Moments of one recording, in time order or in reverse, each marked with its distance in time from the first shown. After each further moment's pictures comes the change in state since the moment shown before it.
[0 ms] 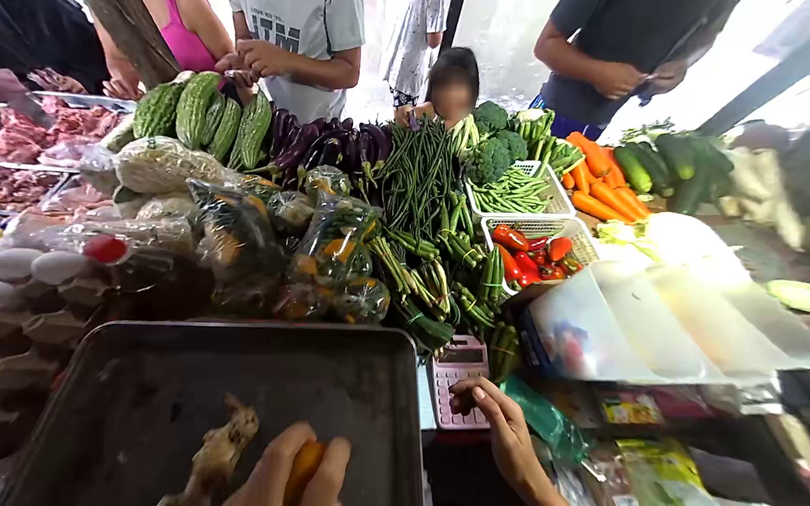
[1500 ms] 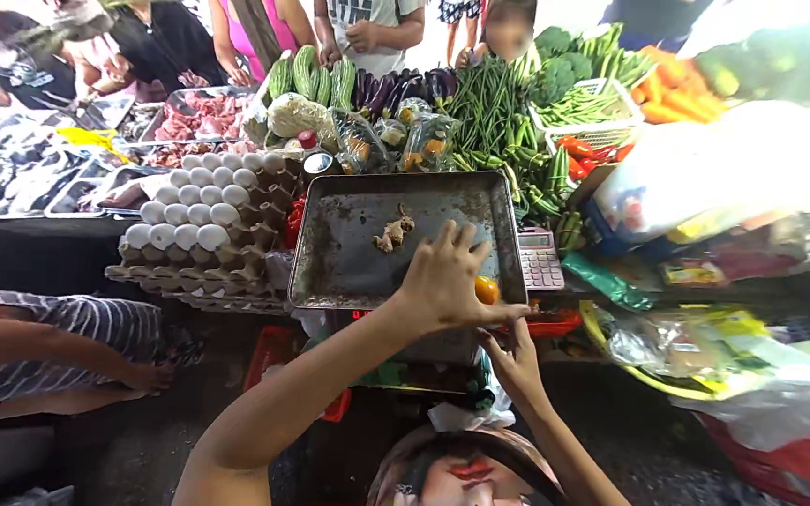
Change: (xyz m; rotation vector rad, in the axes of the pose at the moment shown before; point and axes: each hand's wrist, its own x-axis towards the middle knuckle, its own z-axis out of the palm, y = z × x) left_hand -0.024 -0.002 0.020 0.252 -0.093 0.242; right_hand -0.152 -0.065 0.171 -0.088 0.280 0.056
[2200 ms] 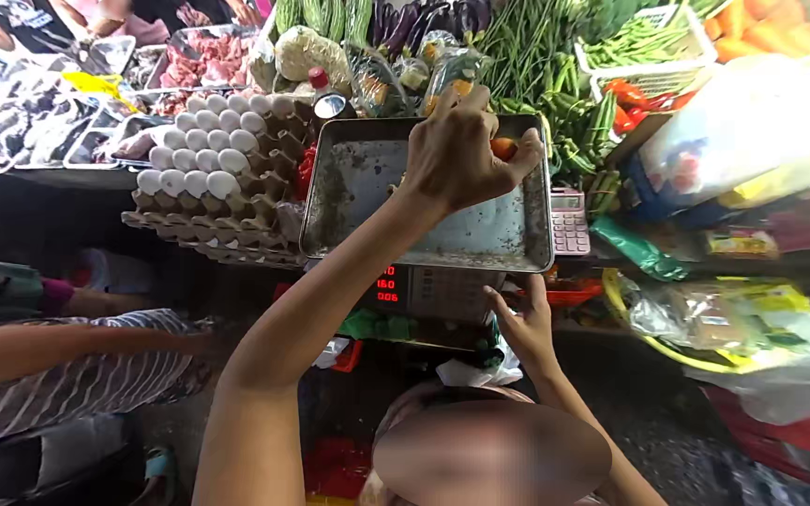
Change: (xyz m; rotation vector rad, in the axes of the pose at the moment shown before) left_hand 0.037 -0.033 -0.050 -0.047 0.346 -0.100; right_hand 0.001 0.004 0.003 -0.085 0.009 -0.046
